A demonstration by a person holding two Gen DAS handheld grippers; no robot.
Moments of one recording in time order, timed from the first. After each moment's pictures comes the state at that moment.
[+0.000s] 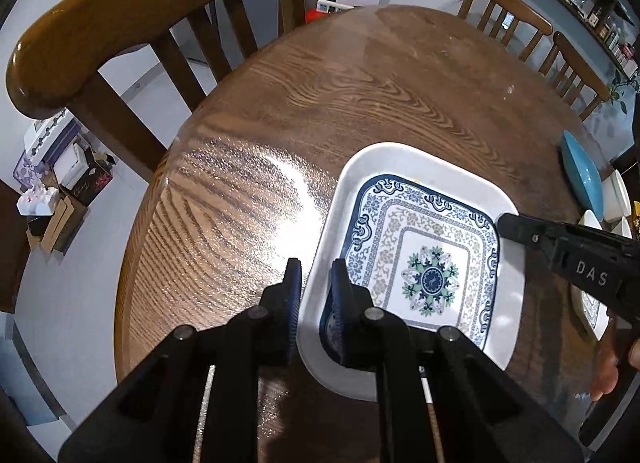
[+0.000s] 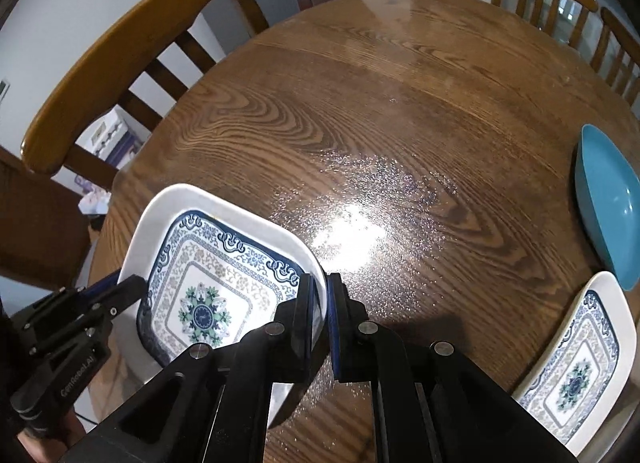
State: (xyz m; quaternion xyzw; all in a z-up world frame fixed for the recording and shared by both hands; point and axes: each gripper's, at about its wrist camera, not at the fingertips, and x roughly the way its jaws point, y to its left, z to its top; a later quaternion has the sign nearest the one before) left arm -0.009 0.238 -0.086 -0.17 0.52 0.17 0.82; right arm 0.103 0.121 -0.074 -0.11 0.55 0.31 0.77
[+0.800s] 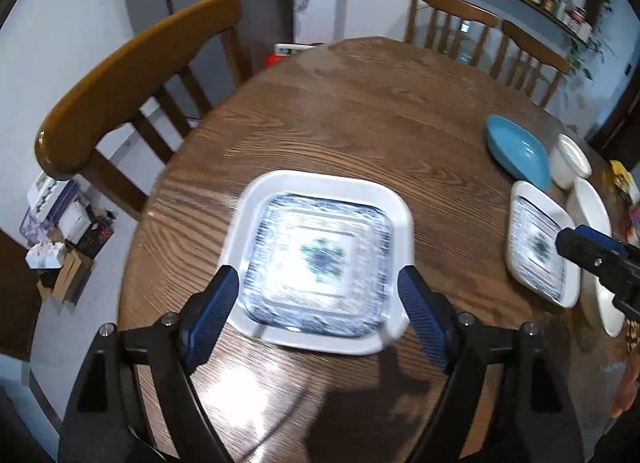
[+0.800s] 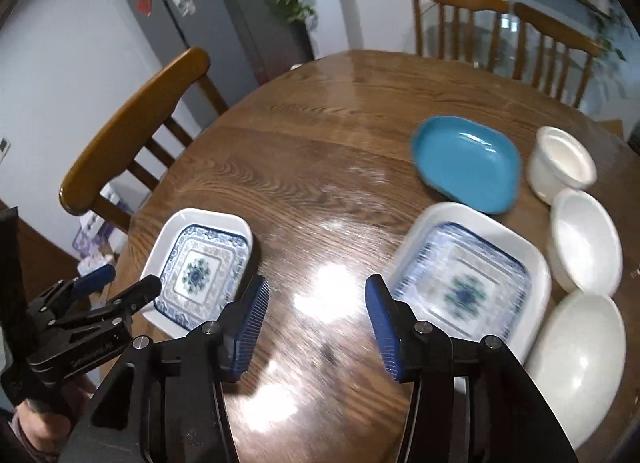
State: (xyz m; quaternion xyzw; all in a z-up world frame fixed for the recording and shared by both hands) left arm -0.025 0.150 -0.028 -0.10 0.47 0.14 0.87; right arm 0.039 -0.025 0.005 -0.02 0.46 0.25 0.85
